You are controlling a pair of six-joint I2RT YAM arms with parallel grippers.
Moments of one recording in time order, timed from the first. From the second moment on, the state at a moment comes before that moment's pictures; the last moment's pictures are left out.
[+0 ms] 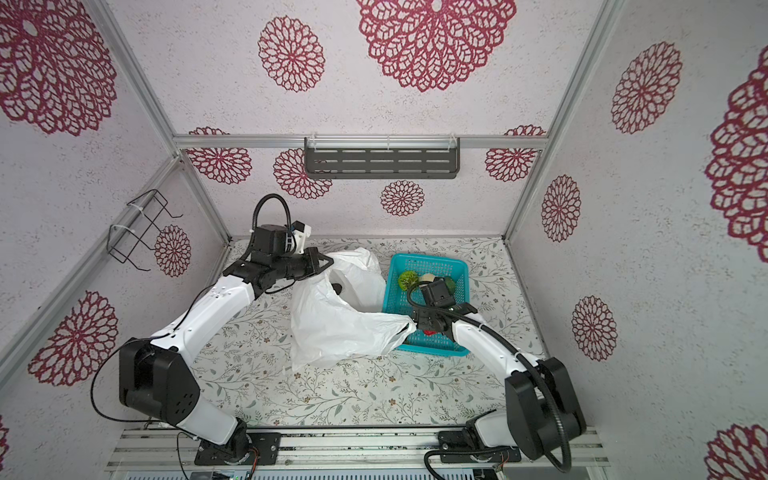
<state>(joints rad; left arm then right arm) -0.32 1.59 1.37 -0.36 0.49 -0.59 0.41 1.40 0.88 -0.54 0.19 0.47</state>
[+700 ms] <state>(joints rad) -0.32 1.58 1.35 -0.35 0.49 -0.59 0.37 1.64 0.94 -0.41 0.21 0.49</state>
